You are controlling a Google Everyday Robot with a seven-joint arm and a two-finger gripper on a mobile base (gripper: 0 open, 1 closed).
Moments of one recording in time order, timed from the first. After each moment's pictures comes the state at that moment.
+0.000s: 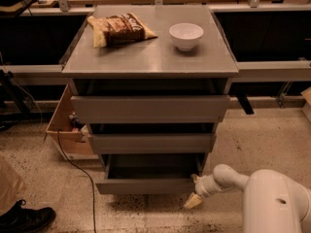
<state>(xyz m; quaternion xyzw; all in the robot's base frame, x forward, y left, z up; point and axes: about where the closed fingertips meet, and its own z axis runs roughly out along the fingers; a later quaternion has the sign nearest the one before) 0.575 -0.184 0.187 -0.55 0.78 0.19 0.21</state>
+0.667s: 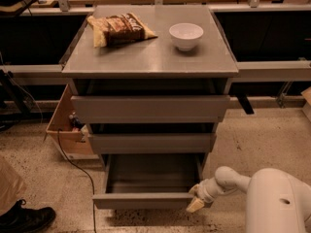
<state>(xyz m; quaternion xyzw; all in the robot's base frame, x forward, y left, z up) 0.554 -0.189 0.192 -0.56 0.78 0.20 0.19</state>
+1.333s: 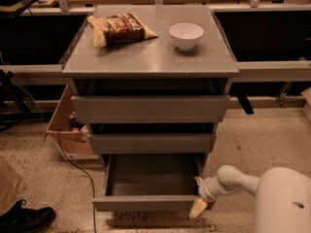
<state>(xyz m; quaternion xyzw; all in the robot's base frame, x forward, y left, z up) 0.546 -0.188 0.217 -0.57 0.78 0.19 0.20</state>
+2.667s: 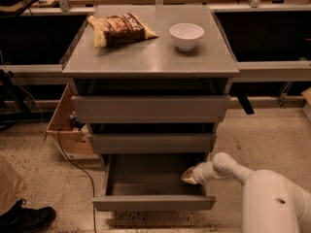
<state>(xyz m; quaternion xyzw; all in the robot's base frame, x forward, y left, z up) 0.637 -0.167 0.227 -0.55 0.77 0.19 0.27</state>
